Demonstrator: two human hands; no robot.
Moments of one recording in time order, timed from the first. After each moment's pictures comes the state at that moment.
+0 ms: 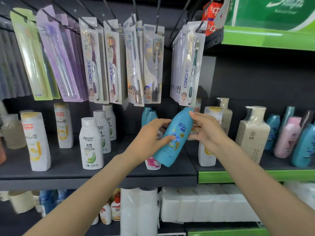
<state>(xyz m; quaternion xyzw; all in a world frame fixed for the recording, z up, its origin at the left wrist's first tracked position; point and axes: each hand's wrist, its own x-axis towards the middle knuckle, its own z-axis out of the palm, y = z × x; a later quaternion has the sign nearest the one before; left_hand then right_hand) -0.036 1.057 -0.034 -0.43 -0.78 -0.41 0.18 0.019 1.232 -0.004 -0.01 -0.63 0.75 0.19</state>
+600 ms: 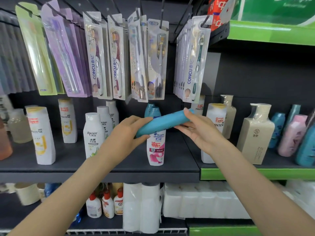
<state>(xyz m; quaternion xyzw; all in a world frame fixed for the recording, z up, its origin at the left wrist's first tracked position) -0.036 0.995 -0.040 -0.40 -0.81 -0.25 0.33 0.021 1.210 -0.010 0.00 -0.54 0.83 0.15</state>
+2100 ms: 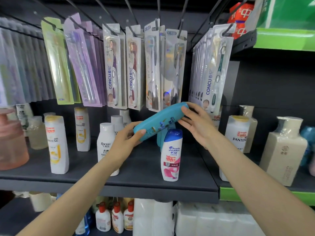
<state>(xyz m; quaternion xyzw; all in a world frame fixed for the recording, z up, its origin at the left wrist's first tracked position) -0.089 0.980 -0.048 -0.28 -0.67 -0.69 0.07 -0.054 1.193 0.012 0.09 -0.57 0.80 0.18</state>
